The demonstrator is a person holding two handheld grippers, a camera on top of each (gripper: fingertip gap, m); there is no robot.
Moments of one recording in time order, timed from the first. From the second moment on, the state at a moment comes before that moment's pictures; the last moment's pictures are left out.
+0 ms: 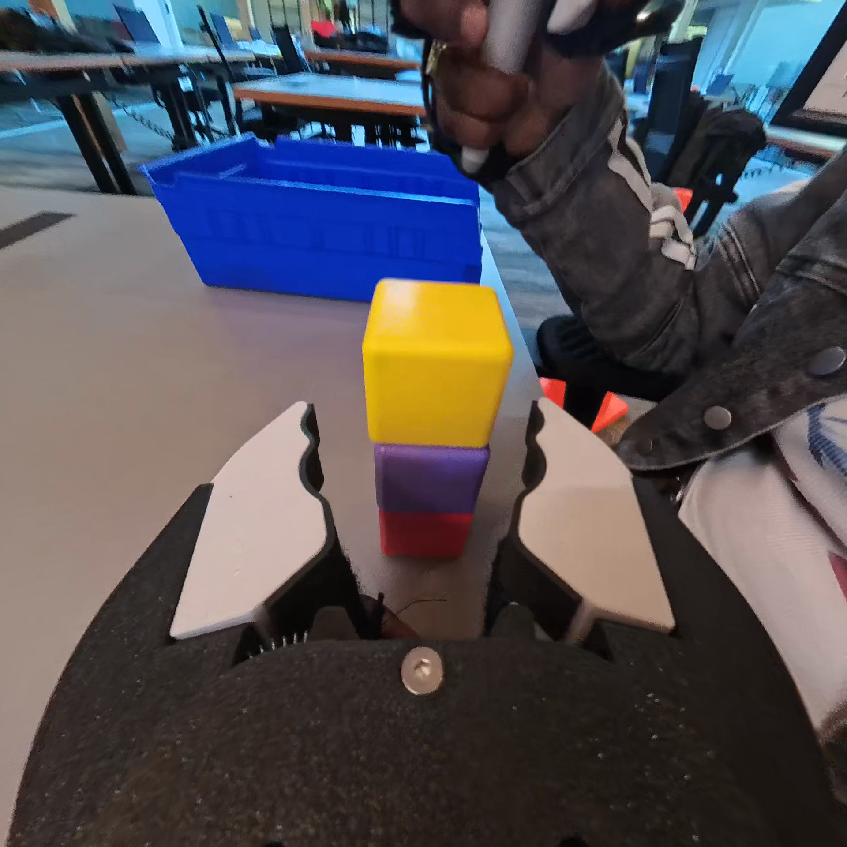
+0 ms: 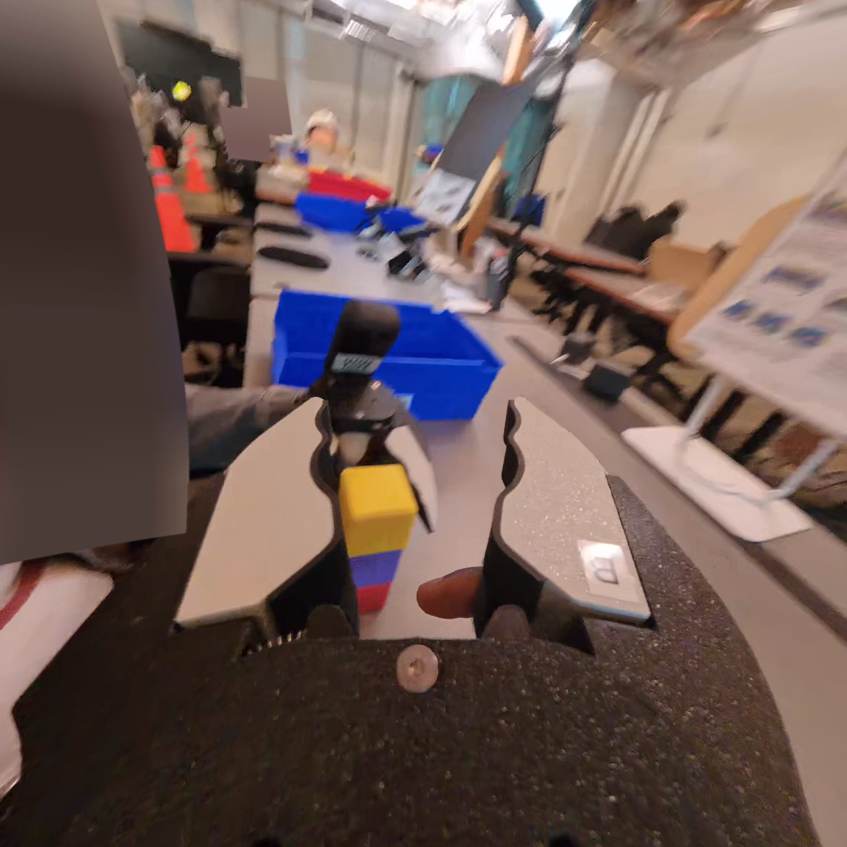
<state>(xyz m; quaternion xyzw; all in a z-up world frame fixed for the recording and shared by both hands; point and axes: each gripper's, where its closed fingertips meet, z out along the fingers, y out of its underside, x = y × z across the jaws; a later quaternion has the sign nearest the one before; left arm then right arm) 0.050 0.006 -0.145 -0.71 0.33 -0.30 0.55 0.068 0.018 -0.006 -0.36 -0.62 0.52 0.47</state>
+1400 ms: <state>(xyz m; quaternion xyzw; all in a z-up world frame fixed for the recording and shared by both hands) 0.060 0.000 -0.164 -0.70 0.39 -0.28 0.52 0.264 0.325 -0.149 -0.81 -0.29 0.06 0.50</state>
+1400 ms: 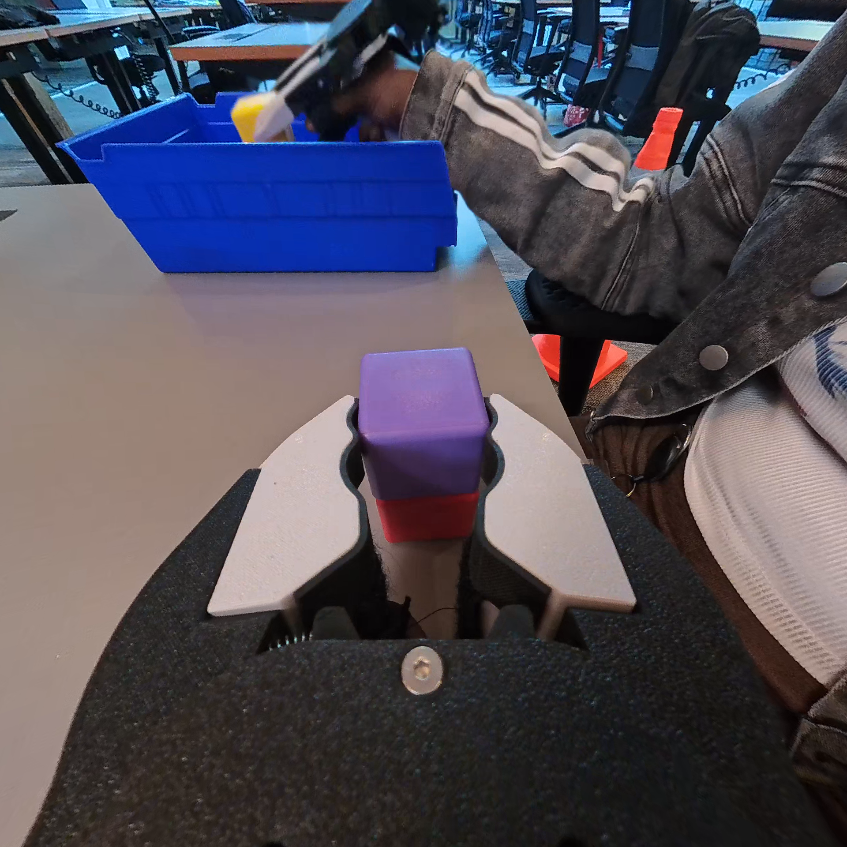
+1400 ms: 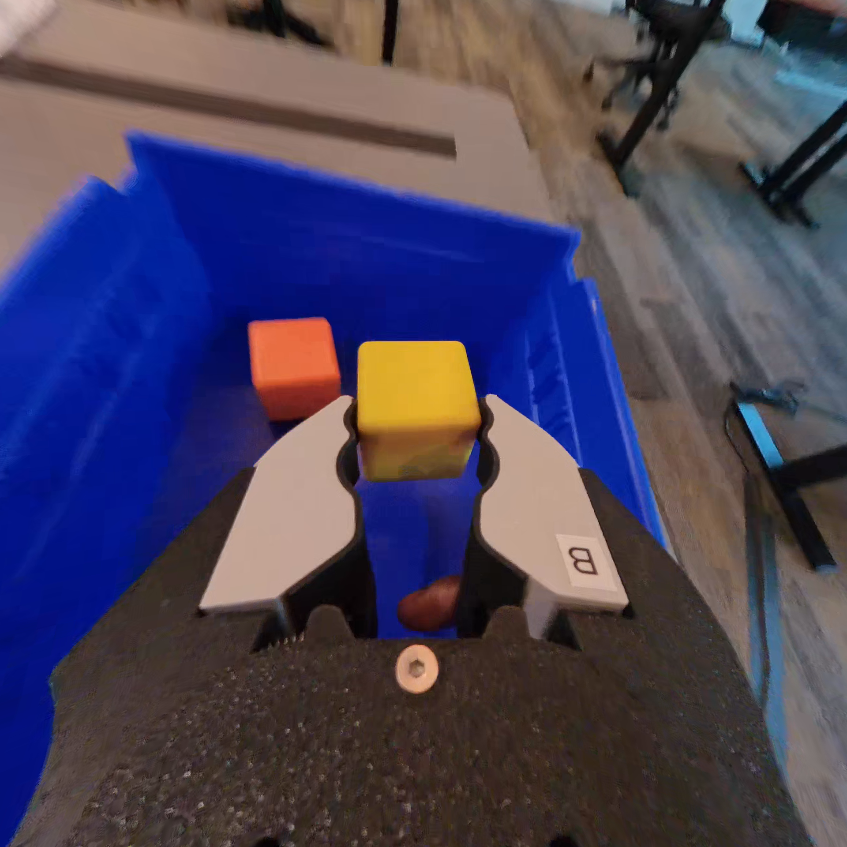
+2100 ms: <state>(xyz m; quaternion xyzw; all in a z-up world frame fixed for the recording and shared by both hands) 0.060 0.000 -0.164 -0.70 0.39 -0.28 0.52 0.284 0.329 -0.194 -0.87 -0.27 0.00 0.41</state>
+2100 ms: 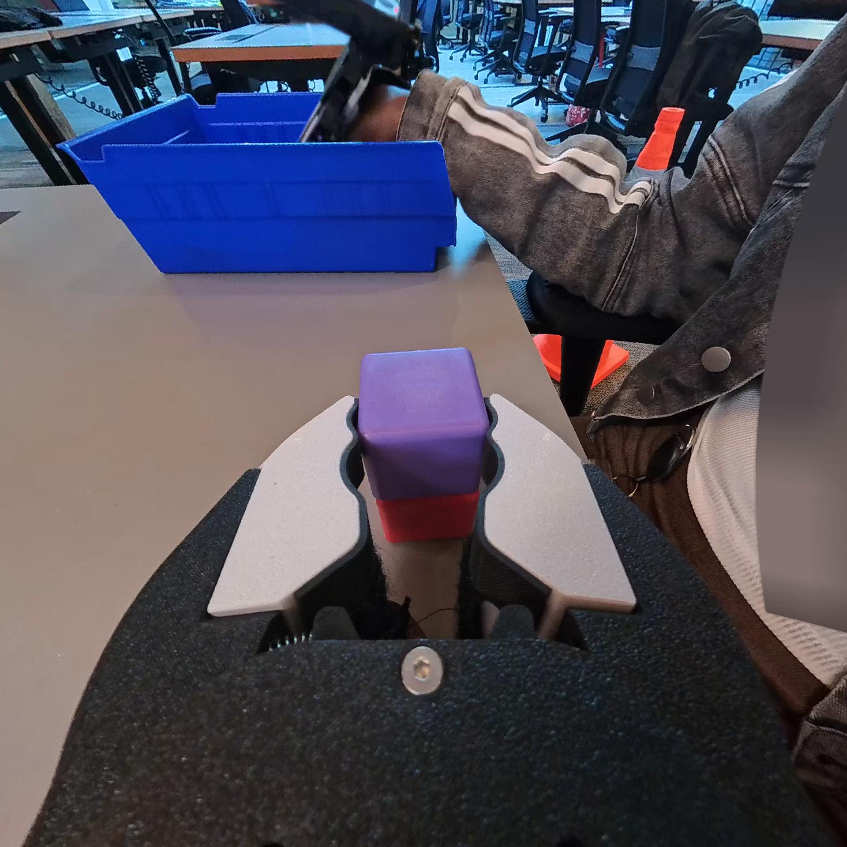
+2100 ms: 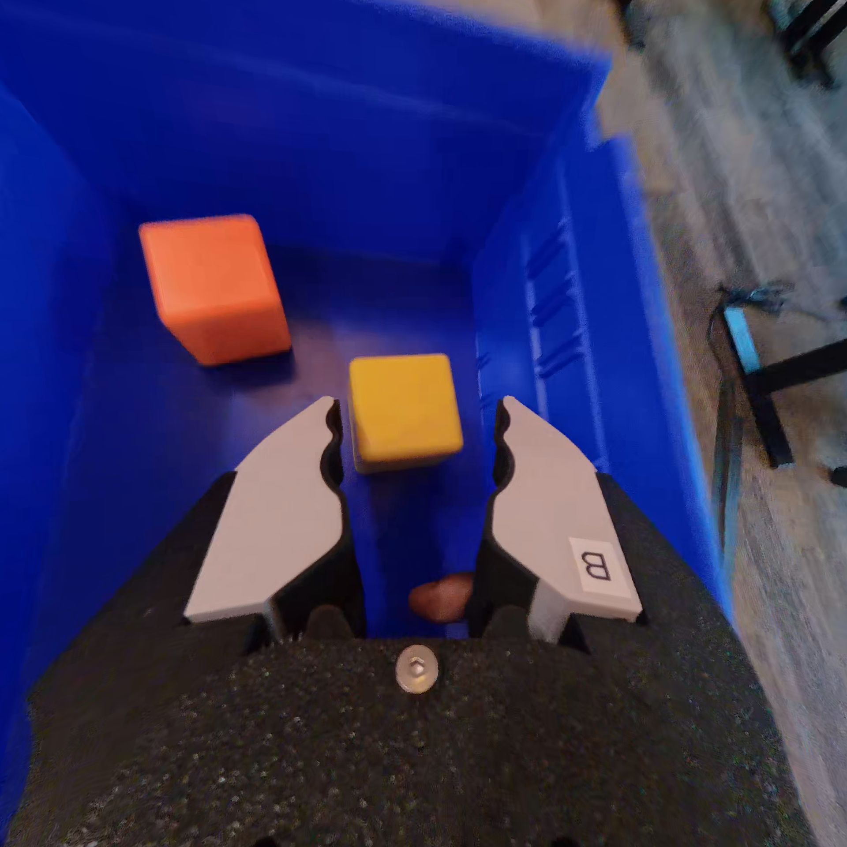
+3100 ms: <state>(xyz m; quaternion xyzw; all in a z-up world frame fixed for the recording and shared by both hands) 0.060 -0.011 -0.209 -0.76 0.46 -0.22 0.40 0.038 -0.012 -0.161 -0.42 -0.80 0.34 0.26</state>
